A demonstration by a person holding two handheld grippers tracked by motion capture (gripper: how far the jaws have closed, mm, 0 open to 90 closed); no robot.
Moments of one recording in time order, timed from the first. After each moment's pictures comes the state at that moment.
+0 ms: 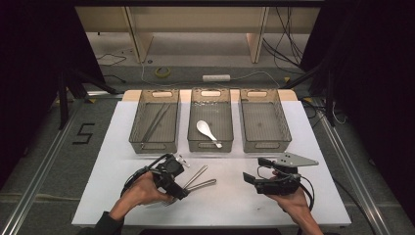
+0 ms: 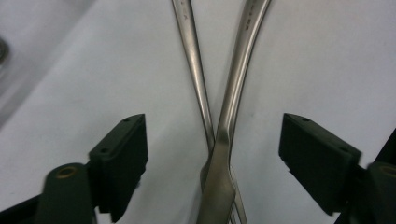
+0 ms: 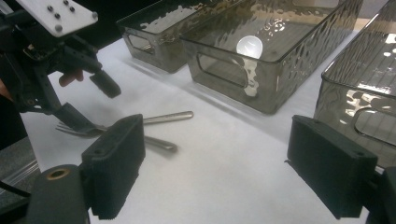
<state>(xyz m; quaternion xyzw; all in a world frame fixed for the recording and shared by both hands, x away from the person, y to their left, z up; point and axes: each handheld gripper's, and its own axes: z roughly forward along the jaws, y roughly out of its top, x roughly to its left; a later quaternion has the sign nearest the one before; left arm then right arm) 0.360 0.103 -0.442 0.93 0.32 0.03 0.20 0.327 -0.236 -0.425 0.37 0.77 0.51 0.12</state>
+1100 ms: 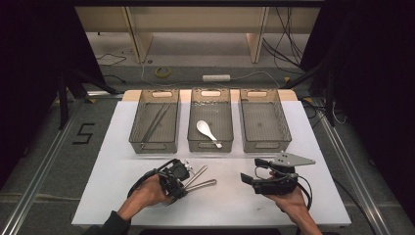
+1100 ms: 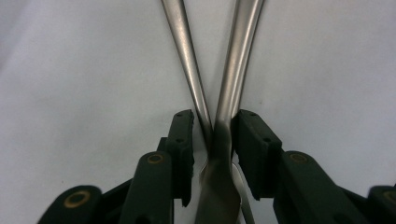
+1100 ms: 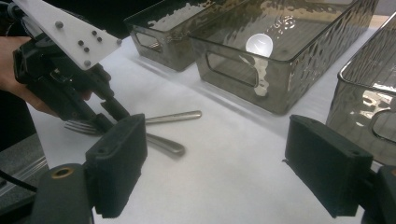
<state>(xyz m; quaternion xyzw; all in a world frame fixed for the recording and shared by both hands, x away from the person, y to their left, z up) 0.360 0.089 -0.463 0.95 0.29 0.03 0.15 0.328 -0.231 -0.425 0.36 0.77 0.51 0.11</state>
